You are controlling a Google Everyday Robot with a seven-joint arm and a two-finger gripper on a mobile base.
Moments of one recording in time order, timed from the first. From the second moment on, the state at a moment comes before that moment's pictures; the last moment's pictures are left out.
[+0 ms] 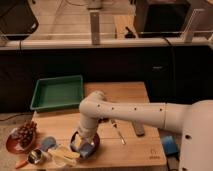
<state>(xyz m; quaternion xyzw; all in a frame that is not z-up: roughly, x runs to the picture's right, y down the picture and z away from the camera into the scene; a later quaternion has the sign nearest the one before) -0.113 0.266 0.715 -0.10 -0.48 -0.77 0.41</state>
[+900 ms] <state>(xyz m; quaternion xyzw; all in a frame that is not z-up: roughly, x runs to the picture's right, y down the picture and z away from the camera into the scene) -0.077 0.284 0.691 -0.19 -0.48 -0.76 0.40</state>
